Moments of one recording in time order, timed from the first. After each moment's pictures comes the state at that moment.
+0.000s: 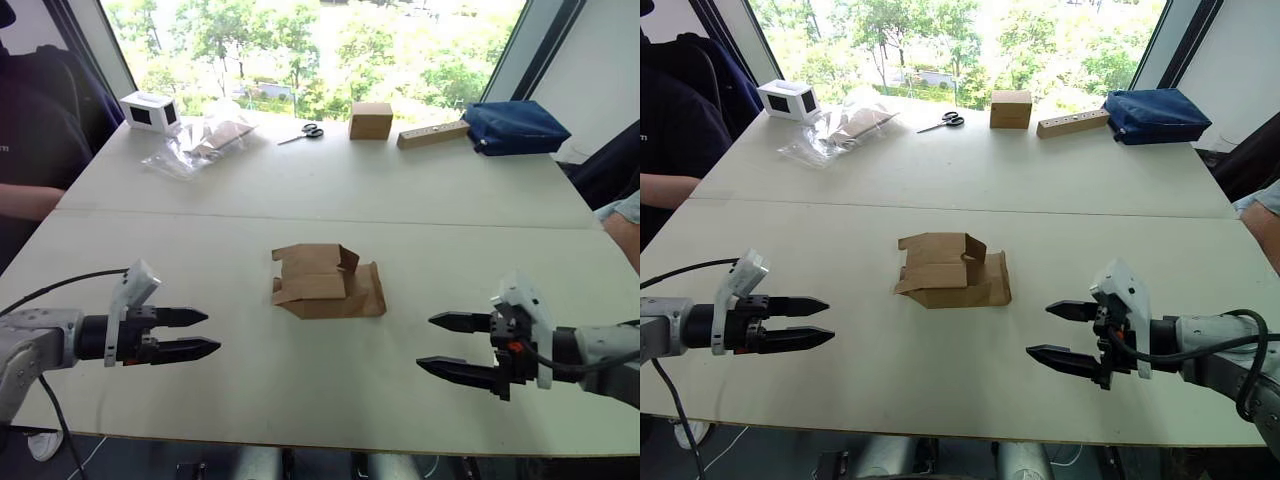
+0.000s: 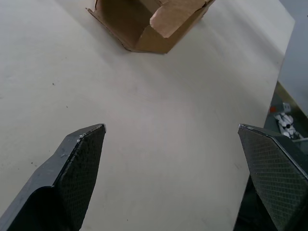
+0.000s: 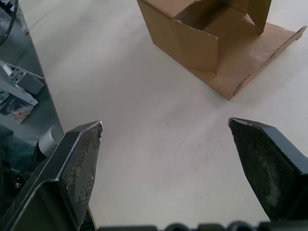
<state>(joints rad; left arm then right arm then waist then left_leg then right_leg) -0.01 1.02 0.26 -0.24 -0.77 0.89 -1.17 0.13 -1.00 -0.36 -0.65 0.94 0.94 0.86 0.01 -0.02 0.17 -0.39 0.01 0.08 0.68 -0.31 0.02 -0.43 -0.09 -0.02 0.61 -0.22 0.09</state>
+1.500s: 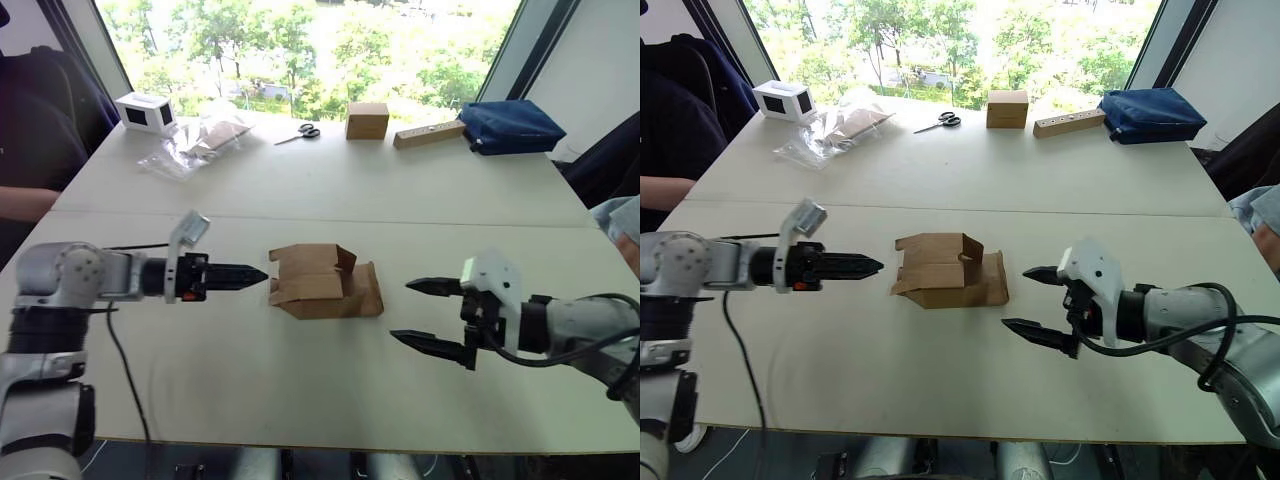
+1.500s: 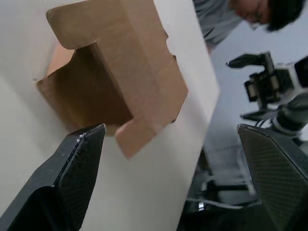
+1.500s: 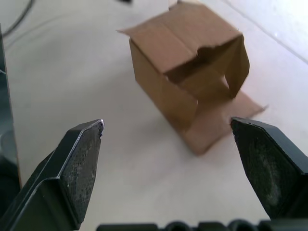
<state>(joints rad) -0.68 0.72 0.08 0.24 -0.90 1.49 -0.98 -0.11 -0.96 -0.15 -0.75 0.78 0.85 0.73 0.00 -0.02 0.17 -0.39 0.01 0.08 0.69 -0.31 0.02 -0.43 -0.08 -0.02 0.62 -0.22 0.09</state>
